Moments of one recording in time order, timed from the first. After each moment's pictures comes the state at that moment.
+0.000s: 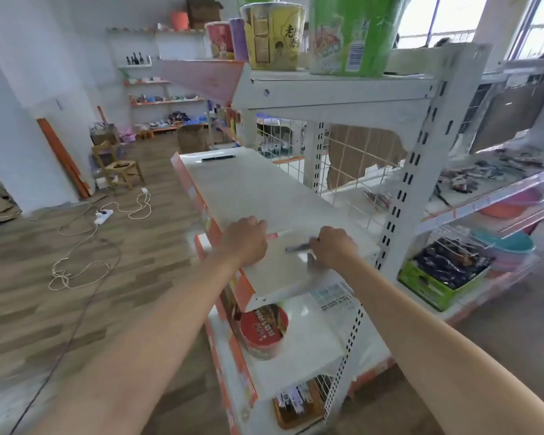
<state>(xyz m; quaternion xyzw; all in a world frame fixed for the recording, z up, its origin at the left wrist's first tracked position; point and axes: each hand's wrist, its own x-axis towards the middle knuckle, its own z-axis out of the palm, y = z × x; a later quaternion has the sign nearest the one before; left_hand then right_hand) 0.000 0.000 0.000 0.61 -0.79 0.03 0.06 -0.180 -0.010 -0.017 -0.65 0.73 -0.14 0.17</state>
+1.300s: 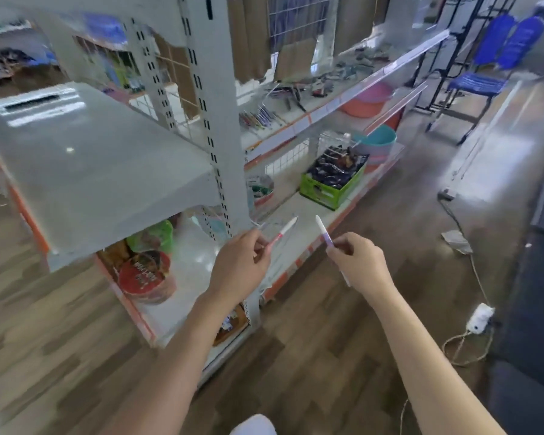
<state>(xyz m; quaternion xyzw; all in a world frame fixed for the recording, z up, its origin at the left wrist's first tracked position) -0.246 0.150 -0.101 0.48 -0.82 -0.18 0.24 -0.441 0.224 -0.099 -0.45 0.78 -0.36 0.25</state>
